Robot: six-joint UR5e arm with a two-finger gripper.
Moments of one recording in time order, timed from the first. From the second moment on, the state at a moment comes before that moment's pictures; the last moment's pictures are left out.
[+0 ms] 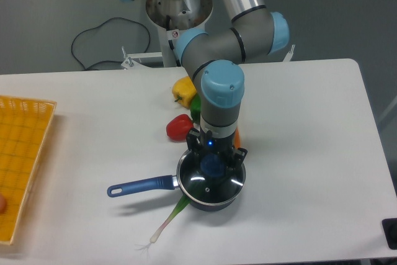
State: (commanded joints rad) arm 2.47 -1.96 -1.64 -0.99 1.47 0.87
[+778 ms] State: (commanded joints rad) arm 2.46 -1.91 -1.62 -0.99 1.47 0.87
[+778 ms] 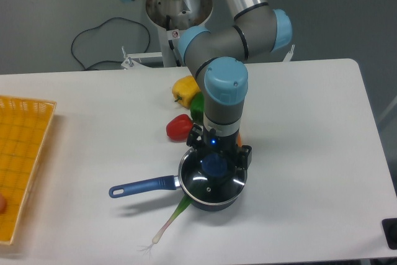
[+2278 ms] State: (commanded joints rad) arm 2.84 -1.91 -1.54 -1.13 1.58 1.71
